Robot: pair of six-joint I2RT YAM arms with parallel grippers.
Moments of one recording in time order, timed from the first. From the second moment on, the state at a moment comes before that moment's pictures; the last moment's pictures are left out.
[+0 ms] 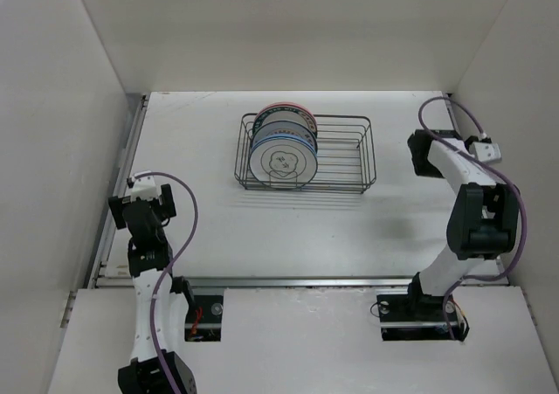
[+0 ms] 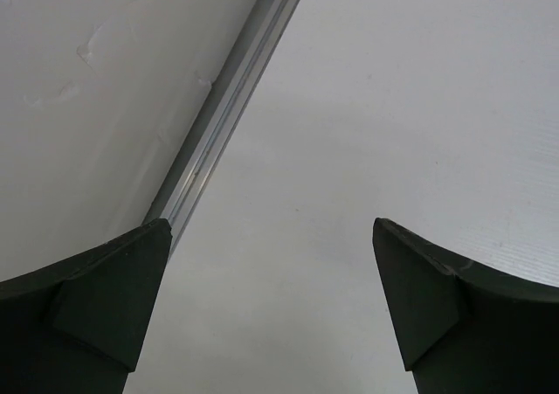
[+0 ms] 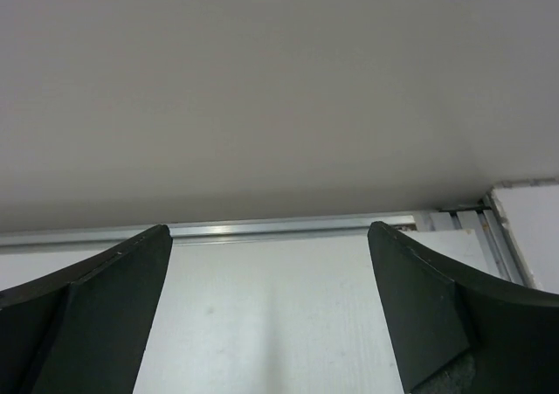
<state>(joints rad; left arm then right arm) 0.29 0.57 0.27 0.02 -0.19 0.18 -0.03 1.68 1.23 -1.34 1.46 1.83</state>
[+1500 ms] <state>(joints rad) -0.14 1.57 1.62 -1.03 0.14 0.20 0.73 1.83 1.62 -0.52 0.17 -0.17</state>
